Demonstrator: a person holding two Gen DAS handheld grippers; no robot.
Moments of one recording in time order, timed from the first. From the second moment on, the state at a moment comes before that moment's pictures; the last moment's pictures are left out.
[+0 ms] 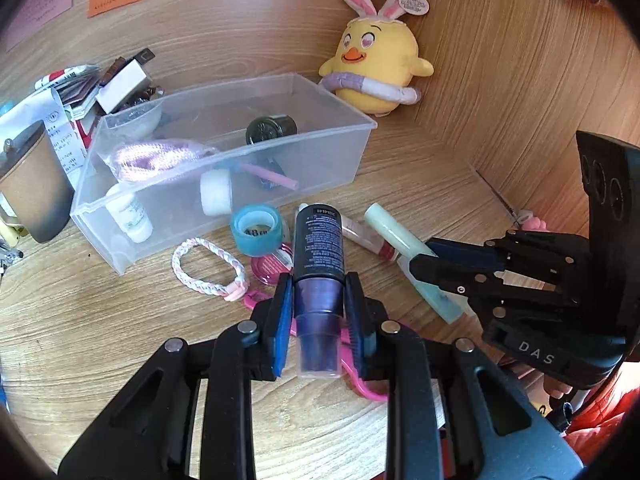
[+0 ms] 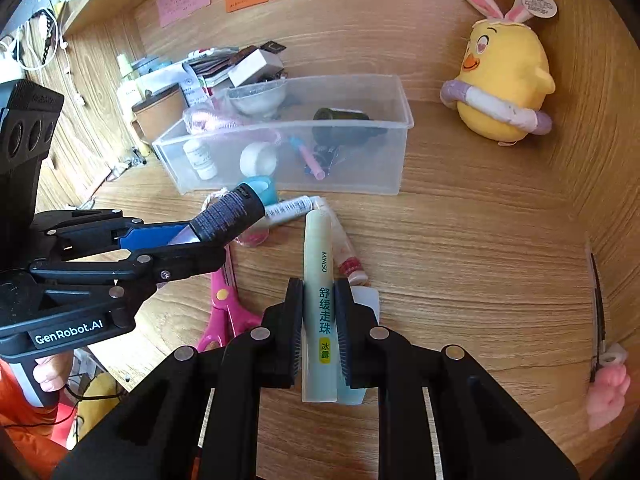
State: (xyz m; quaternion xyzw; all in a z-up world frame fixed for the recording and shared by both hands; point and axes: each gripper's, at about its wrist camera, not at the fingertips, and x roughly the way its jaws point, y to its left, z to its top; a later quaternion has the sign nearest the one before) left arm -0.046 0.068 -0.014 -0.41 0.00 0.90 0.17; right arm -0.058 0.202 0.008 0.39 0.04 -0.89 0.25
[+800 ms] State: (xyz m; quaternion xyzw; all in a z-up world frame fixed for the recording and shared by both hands) left arm -0.122 0.015 0.039 -0.36 -0.05 0.93 0.09; right arm -0.150 0.190 0.076 0.31 0.01 -0.93 0.21
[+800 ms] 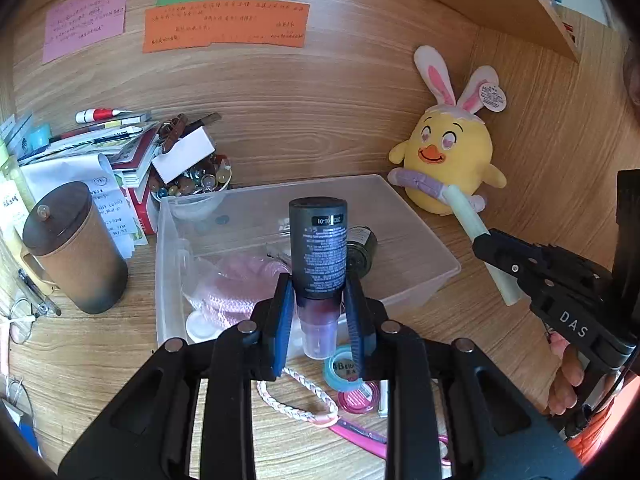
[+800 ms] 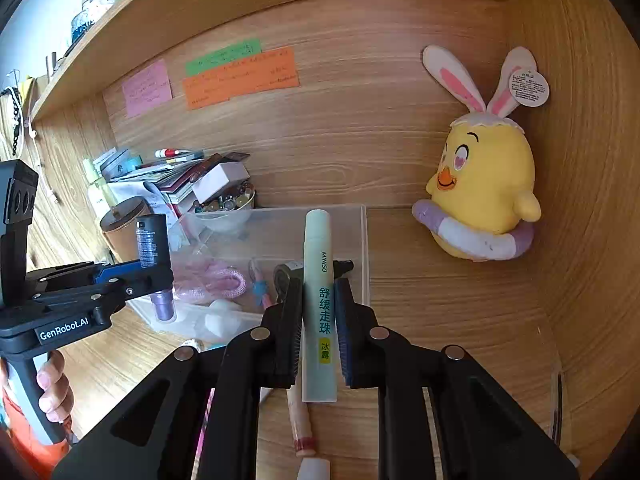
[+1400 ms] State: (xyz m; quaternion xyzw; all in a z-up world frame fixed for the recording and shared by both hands) left arm -0.173 0.024 0.006 -0.42 -0.05 0.90 0.11; right arm -0.222 0.140 0.031 0.38 0.06 -0.90 0.22
